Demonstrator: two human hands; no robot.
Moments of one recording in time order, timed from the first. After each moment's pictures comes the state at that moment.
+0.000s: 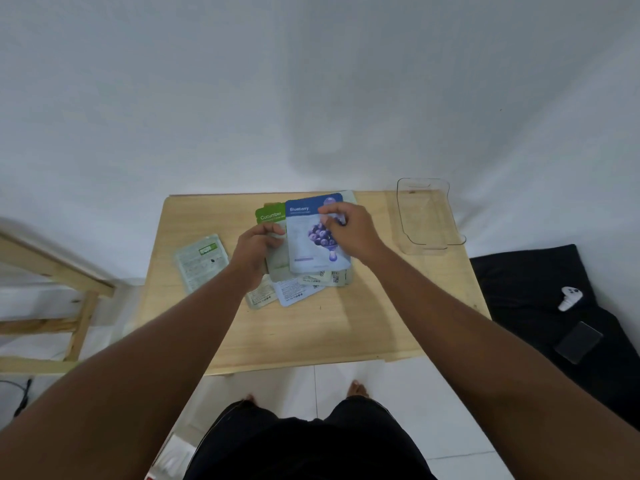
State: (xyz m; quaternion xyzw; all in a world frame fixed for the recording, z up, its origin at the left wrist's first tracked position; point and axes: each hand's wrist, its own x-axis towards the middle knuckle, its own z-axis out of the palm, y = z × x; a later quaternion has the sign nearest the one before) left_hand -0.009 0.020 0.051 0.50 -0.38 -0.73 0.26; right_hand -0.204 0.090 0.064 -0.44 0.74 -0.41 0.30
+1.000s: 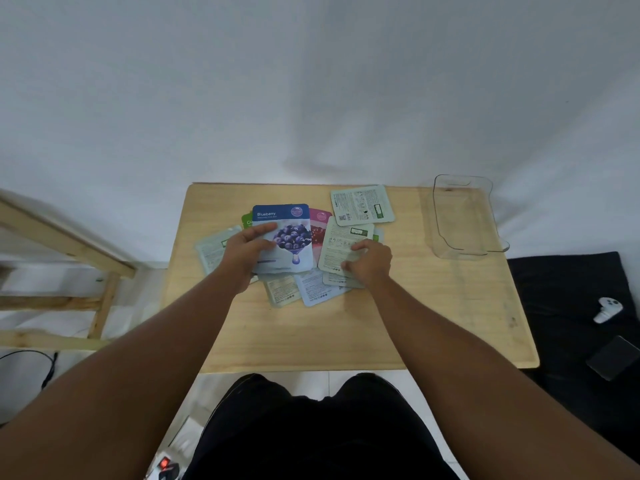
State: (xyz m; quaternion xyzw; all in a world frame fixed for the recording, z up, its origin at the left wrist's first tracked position) left_hand 0.046 -0.017 0.016 0.57 -0.37 -0.69 0.25; right_hand -0.179 0.080 -0.046 -0.26 0.87 -0.27 0.31
